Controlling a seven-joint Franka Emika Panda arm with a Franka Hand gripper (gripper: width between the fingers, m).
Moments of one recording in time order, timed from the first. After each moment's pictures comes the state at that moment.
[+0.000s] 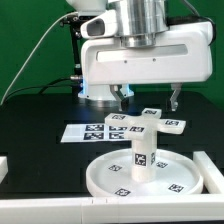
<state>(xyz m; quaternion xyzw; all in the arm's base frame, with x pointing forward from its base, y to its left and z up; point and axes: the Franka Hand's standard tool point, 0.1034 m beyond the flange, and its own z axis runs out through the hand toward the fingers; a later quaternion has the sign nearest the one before) 0.561 0.046 0.121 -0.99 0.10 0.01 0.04</state>
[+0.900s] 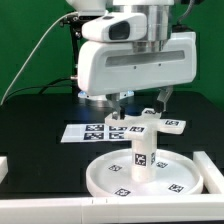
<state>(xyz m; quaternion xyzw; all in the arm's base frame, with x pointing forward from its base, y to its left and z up) 0.564 0.030 0.117 -0.98 -0.22 0.01 -0.01</state>
